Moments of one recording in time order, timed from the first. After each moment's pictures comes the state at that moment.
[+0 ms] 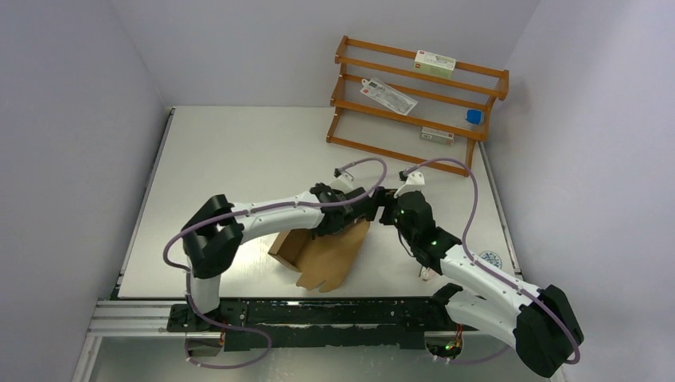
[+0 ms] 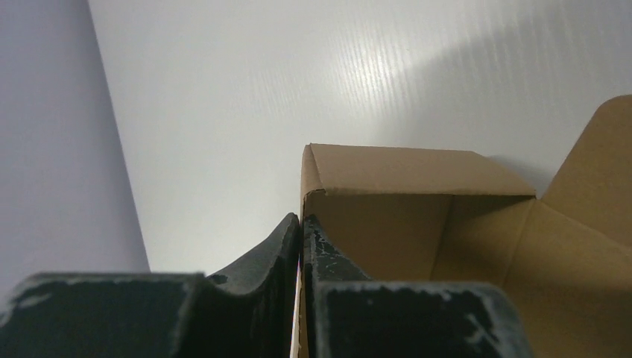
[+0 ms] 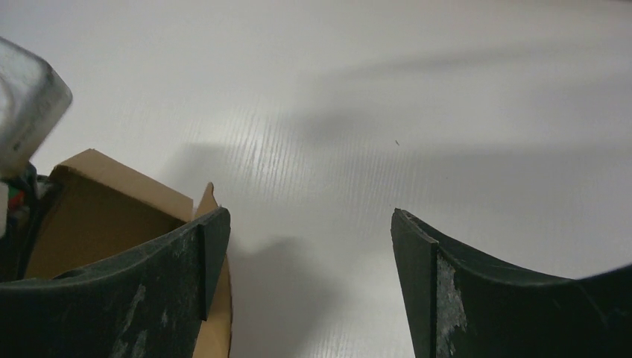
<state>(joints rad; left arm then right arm) -1.09 1.91 1.44 -0.96 -0.95 -0.49 0.62 0.97 0.43 0.14 0.28 0.44</state>
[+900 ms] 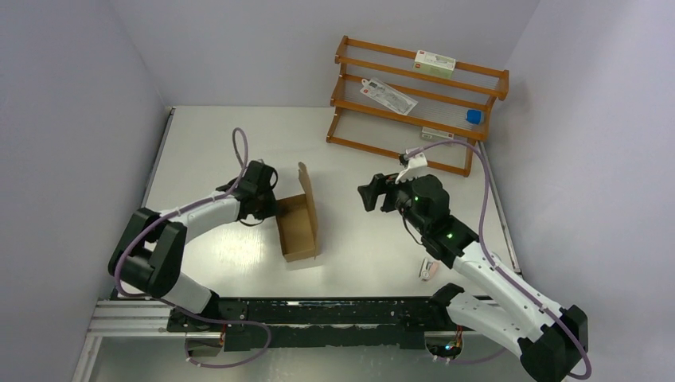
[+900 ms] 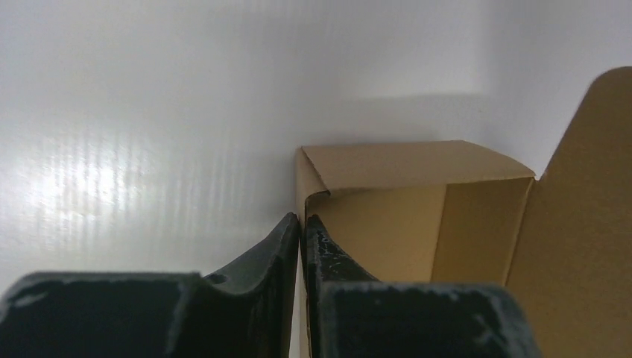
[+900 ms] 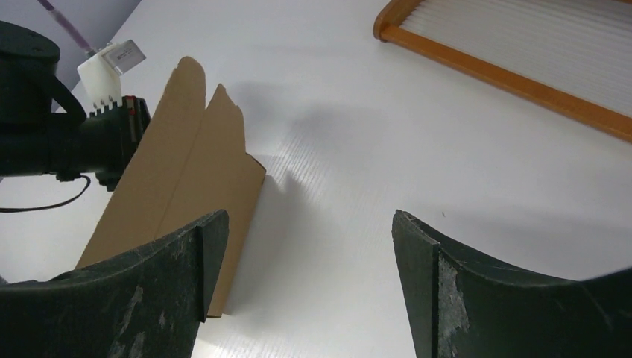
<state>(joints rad) -0.45 1.52 0.81 -0.28 -0.11 -0.71 0.62 0.87 0.68 -0.04 0.11 0.29</state>
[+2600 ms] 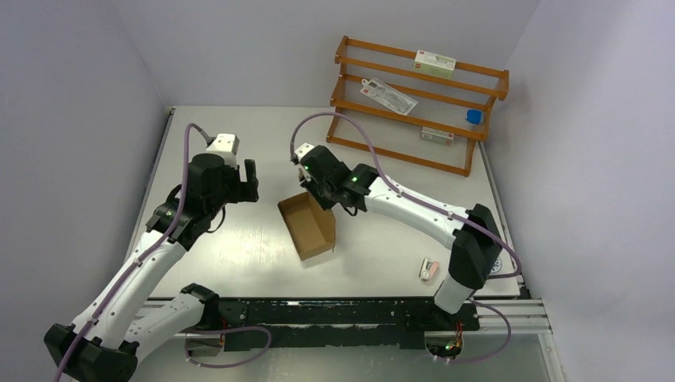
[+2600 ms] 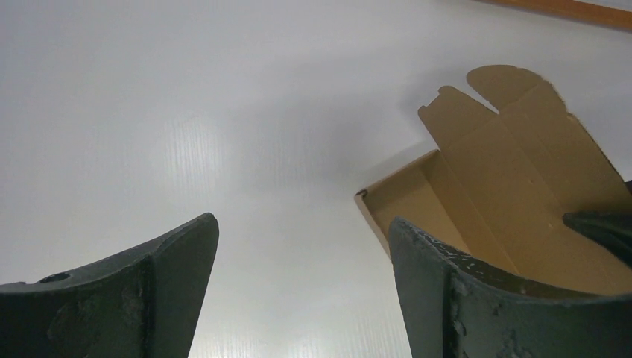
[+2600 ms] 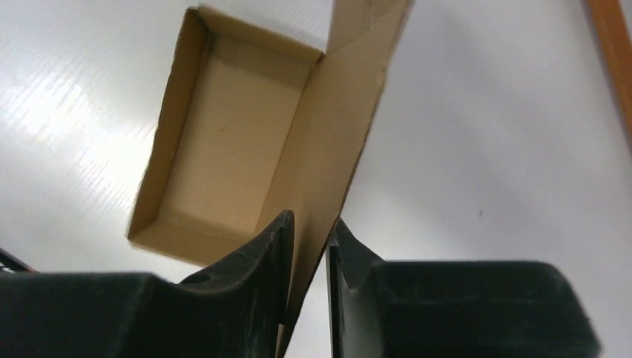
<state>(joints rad) -0.43 0.91 0.91 -0.51 -0.25 -0.23 0.94 1.65 1.41 -0.63 0.21 0.07</state>
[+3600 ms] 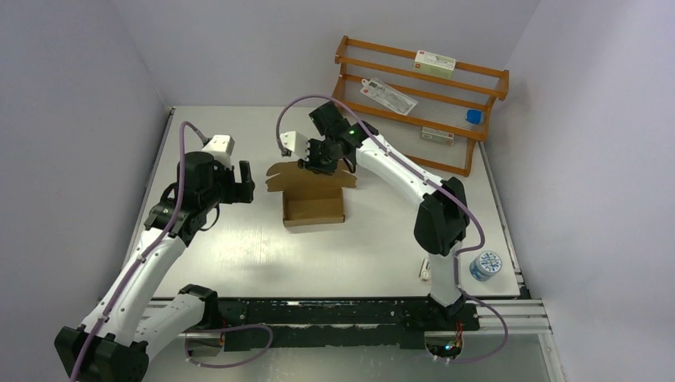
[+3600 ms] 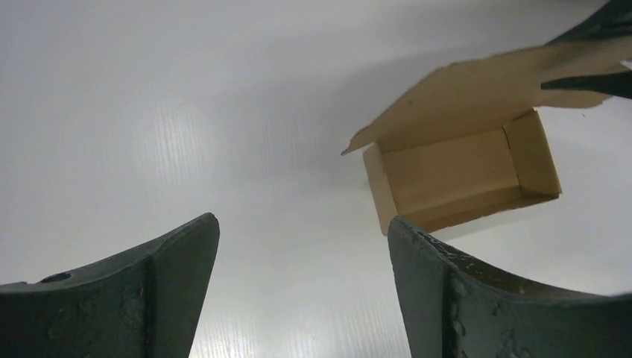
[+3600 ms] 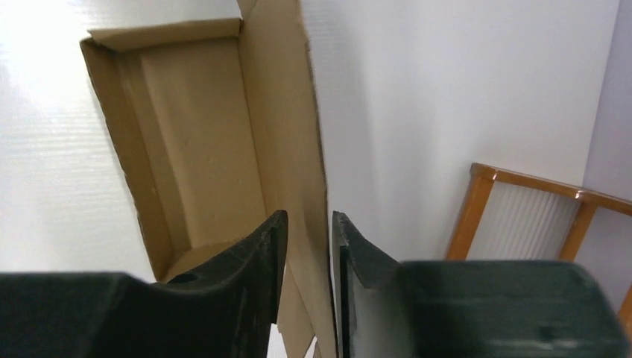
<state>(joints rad) -0.29 0.91 0.88 -0.49 -0.08 -0.18 0.72 1.99 1.87 -0.81 -0.26 -0.83</state>
